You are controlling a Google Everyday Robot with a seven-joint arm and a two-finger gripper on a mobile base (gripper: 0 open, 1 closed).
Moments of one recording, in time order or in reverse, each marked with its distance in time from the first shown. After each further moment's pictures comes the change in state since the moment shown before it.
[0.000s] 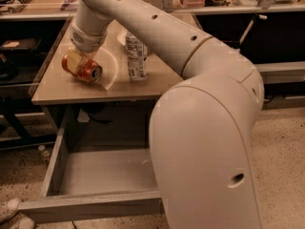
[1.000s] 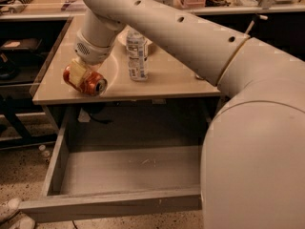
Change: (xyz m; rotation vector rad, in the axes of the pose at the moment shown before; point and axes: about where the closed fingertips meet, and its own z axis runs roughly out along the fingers) arm 0.046 0.049 -0.023 -0.040 0.002 0.022
